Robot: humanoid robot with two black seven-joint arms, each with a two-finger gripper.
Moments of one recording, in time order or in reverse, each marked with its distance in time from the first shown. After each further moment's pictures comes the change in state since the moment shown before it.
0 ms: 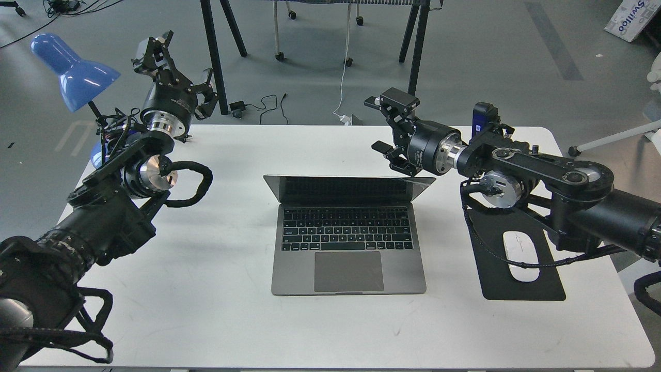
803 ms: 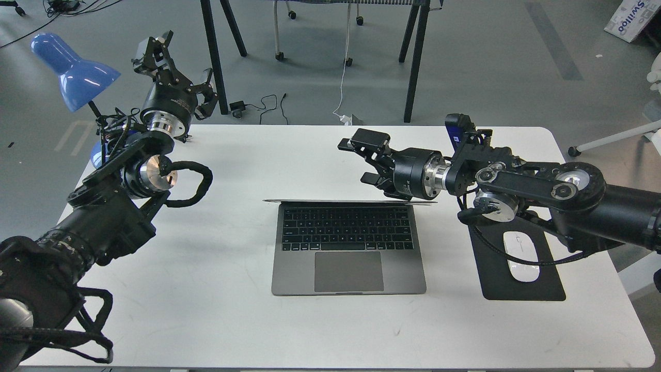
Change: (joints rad) left arm 0.000 0.000 0.000 0.000 0.000 0.000 0.000; right arm 0.097 -0.013 -0.219 0.124 -0.144 0.003 -0.011
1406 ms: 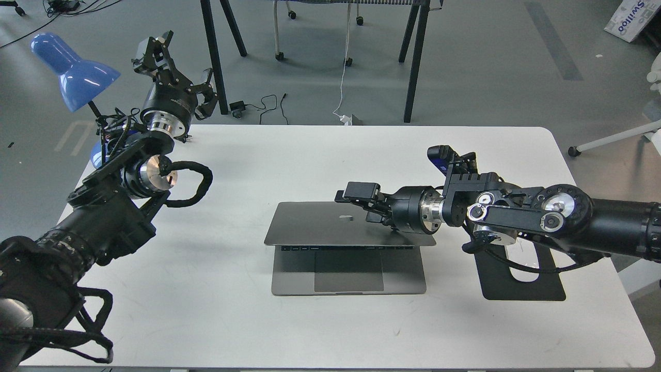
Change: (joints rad) left arm 0.000 0.000 0.000 0.000 0.000 0.000 0.000; right arm 0.008 0.020 -0.160 0.032 -0.148 0.003 0.000
